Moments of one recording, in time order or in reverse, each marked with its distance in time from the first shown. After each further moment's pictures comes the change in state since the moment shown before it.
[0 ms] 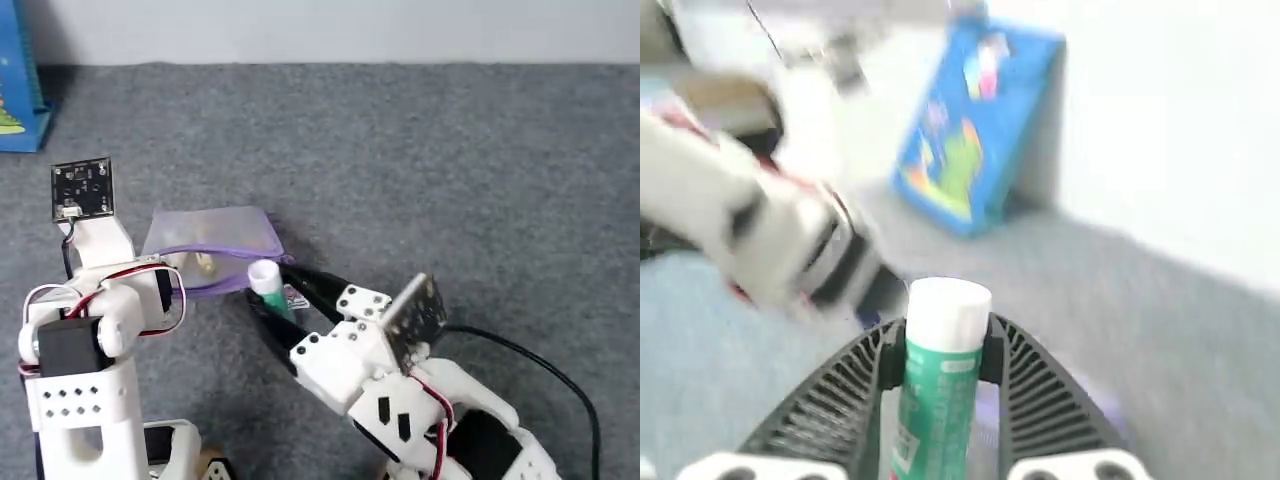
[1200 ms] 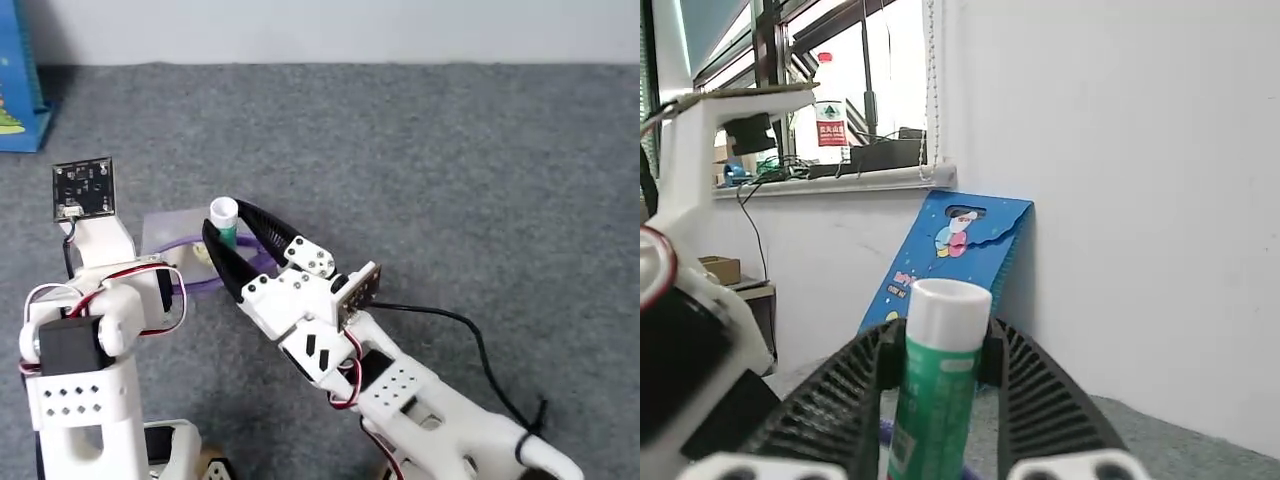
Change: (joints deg) left arm 0.0 0.1 0.1 0.0 0.0; right arm 5.2 48.2 18.9 -87.6 0.0
